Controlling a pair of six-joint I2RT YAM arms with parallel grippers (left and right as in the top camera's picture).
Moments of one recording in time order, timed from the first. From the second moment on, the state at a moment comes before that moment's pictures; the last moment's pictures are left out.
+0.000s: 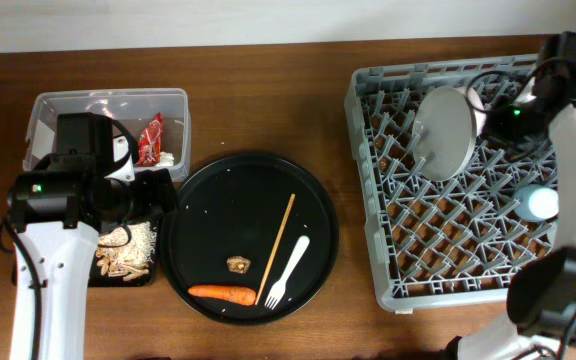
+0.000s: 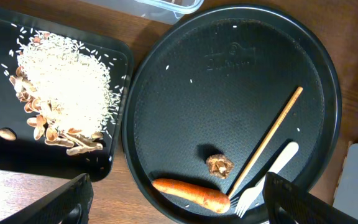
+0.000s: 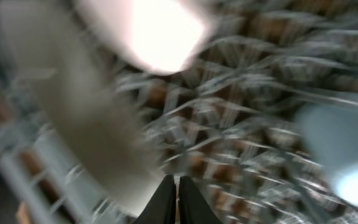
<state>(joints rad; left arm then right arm) 0.04 1.34 1.39 -1.30 0.11 -0.23 -0.25 1.82 1.76 -1.23 -0.15 0.19</state>
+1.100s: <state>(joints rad) 0.04 1.36 1.39 -1.30 0.10 -0.23 0.39 1.57 1.60 -1.37 -0.26 0.42</state>
